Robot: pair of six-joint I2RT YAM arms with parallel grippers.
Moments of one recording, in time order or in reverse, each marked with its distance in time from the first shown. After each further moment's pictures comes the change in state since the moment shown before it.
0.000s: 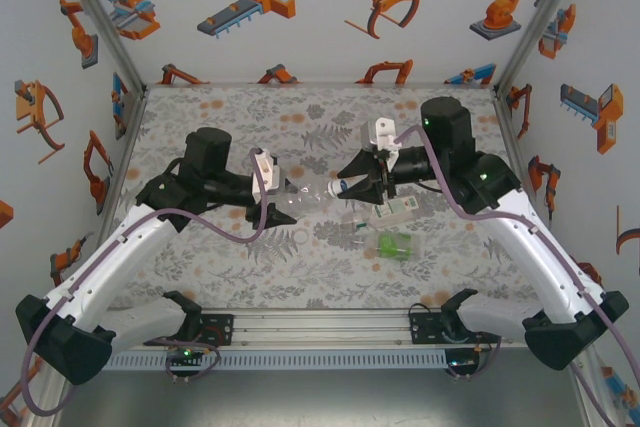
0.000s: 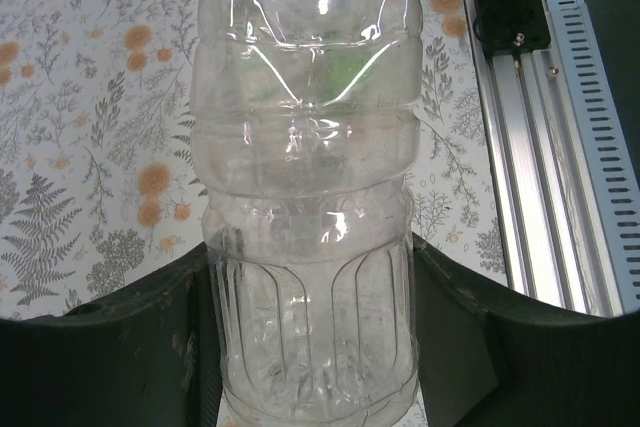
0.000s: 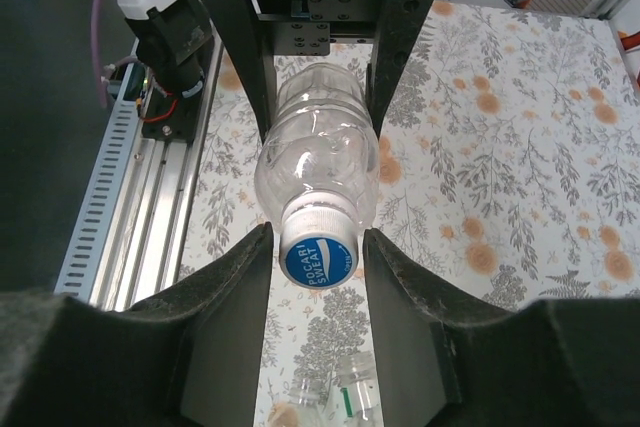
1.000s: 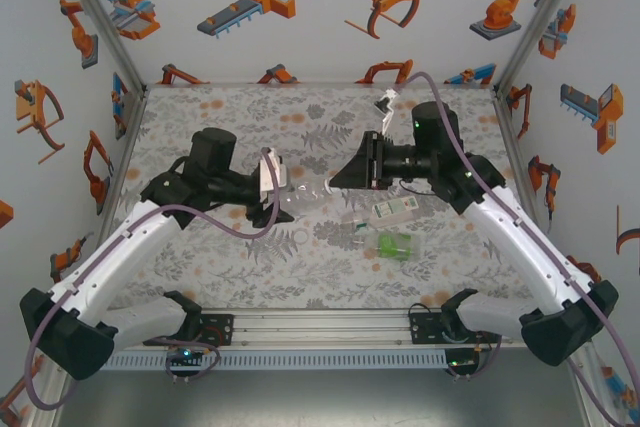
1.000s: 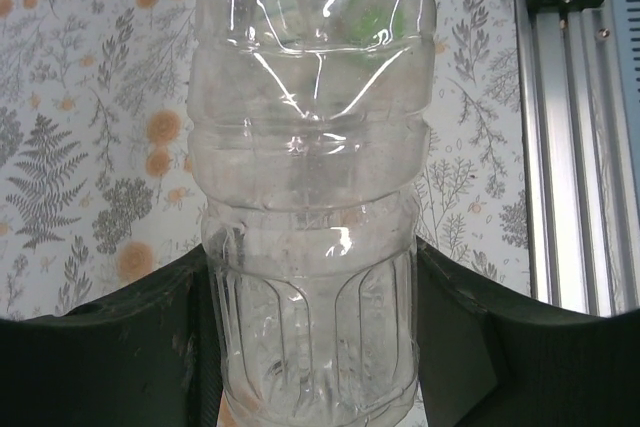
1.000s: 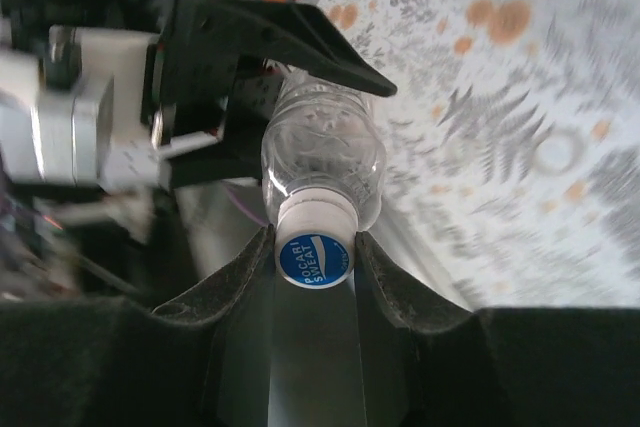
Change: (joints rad) left arm 0.002 0.032 0.003 -0.035 -0.120 0.011; right arm -0.019 0.026 -0.111 0.089 0.286 1.294
